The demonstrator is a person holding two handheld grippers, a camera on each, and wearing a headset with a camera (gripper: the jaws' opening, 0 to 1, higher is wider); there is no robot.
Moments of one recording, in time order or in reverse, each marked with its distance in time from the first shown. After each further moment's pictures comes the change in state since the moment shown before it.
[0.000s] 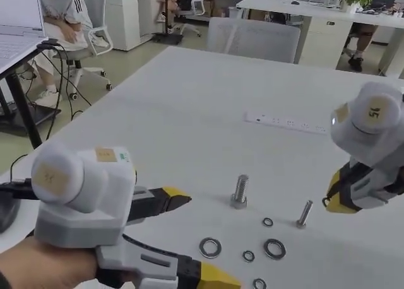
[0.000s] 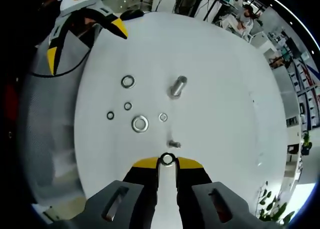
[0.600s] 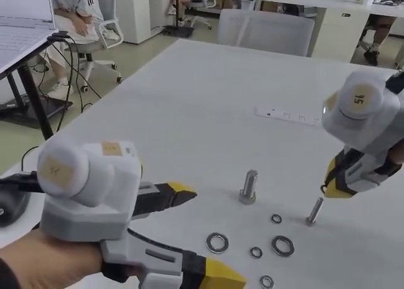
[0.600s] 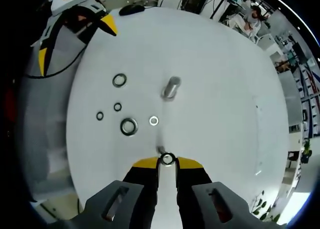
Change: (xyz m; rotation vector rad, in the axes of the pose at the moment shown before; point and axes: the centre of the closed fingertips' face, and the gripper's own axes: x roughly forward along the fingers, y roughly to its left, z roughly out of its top) left arm 0.002 0.002 -0.002 -0.010 0.012 0.012; right arm 0.022 -0.016 0.005 -0.048 0.032 0.036
